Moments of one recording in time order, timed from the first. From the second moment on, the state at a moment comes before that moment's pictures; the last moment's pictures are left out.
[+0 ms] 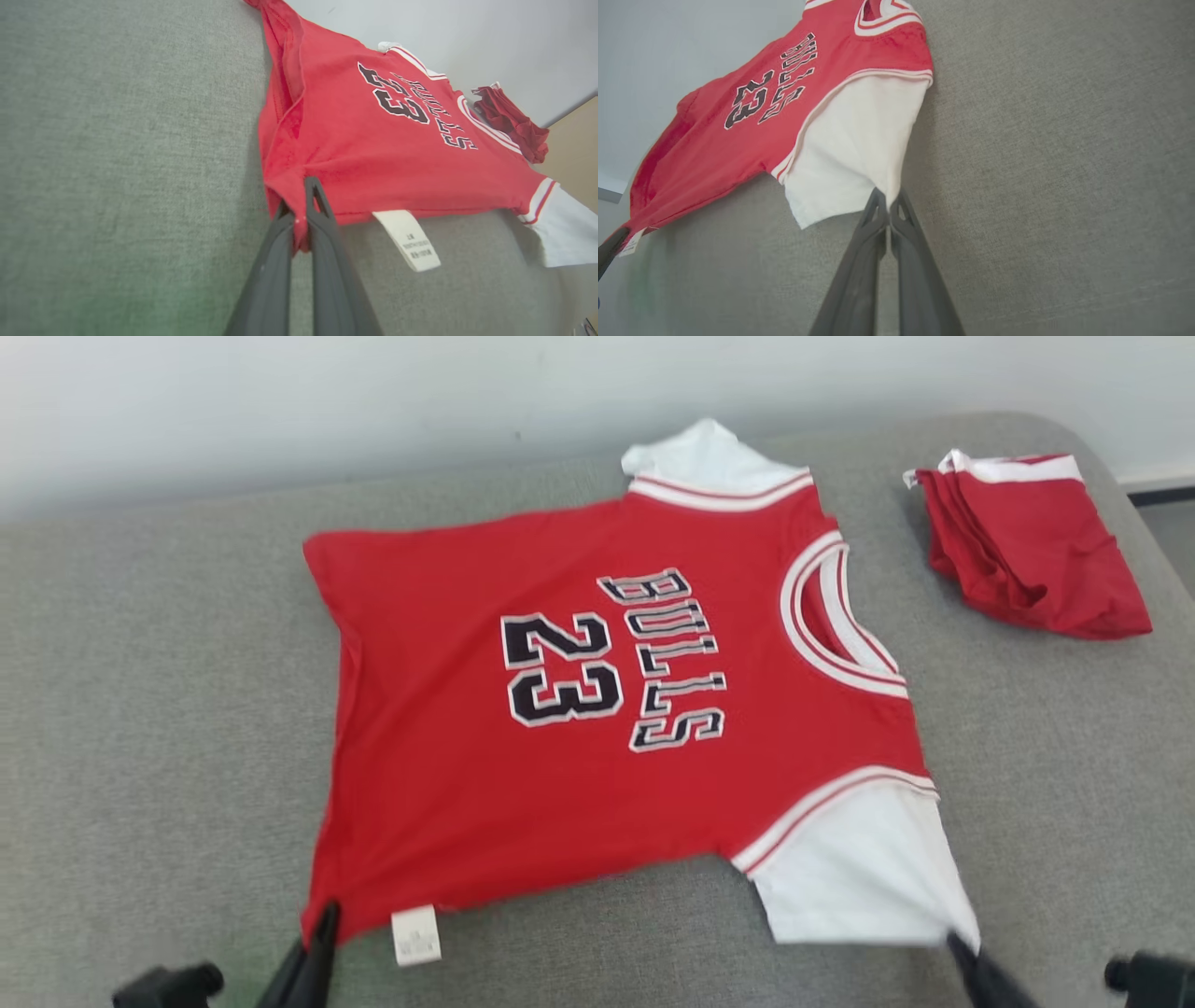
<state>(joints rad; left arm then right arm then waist) -0.11 0.46 -0.45 0.24 -0.92 -0.08 -0.26 0.26 -0.24 -0.08 -0.17 0.66 0.13 0.23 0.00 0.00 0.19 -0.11</state>
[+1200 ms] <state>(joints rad) -0.17 0.35 -0.38 0.25 -0.77 -0.13 -0.26 -0.15 -0.27 -0.10 -0.02 0.68 0.13 0.37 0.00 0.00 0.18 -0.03</state>
